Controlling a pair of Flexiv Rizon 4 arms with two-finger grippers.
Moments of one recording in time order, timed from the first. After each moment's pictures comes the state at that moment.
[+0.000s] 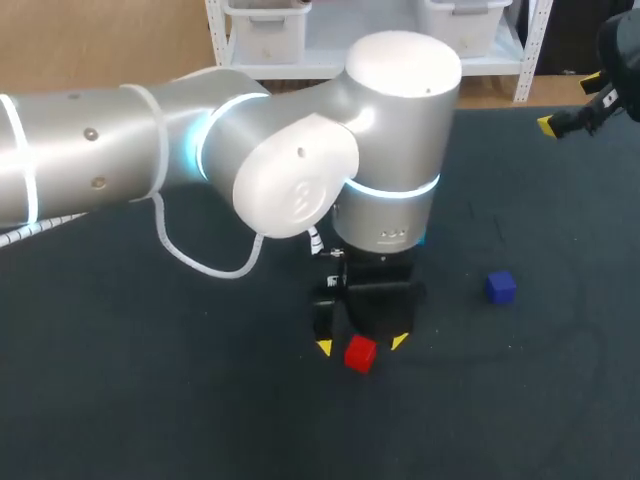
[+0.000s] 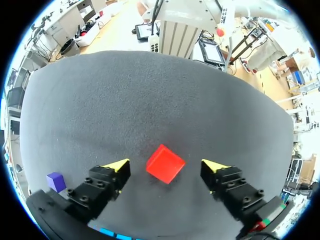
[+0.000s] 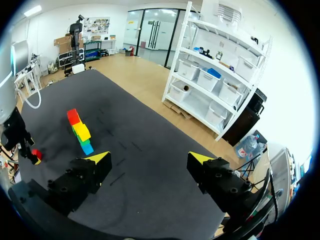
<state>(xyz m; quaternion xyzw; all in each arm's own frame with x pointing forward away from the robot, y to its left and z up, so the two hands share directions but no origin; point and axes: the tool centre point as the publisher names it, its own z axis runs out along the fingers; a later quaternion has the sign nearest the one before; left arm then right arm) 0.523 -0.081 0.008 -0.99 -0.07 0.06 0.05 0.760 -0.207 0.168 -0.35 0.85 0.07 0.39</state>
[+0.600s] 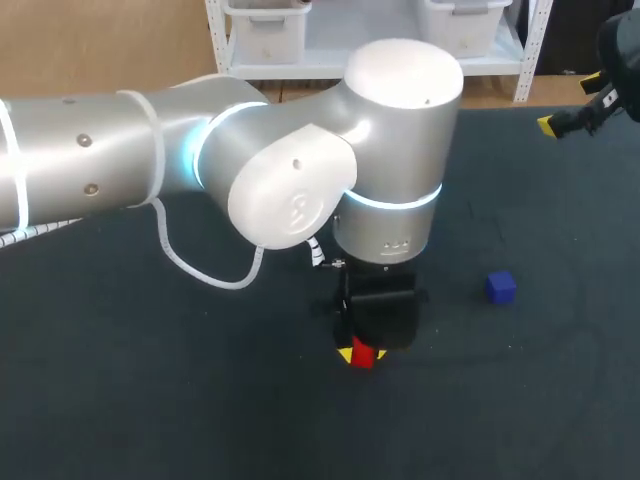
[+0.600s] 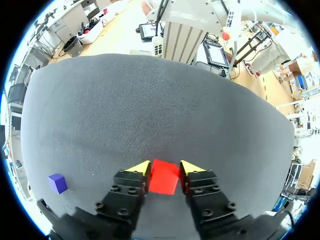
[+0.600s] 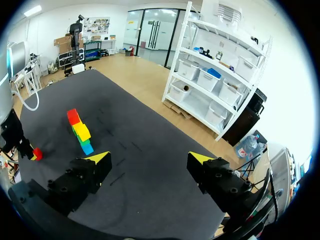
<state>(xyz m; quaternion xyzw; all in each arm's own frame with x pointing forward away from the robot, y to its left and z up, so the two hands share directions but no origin) 0.512 -0.083 0.010 -0.99 -0.09 0.06 0.04 0.760 -0.207 0.168 -0.35 0.85 0.07 0.39</state>
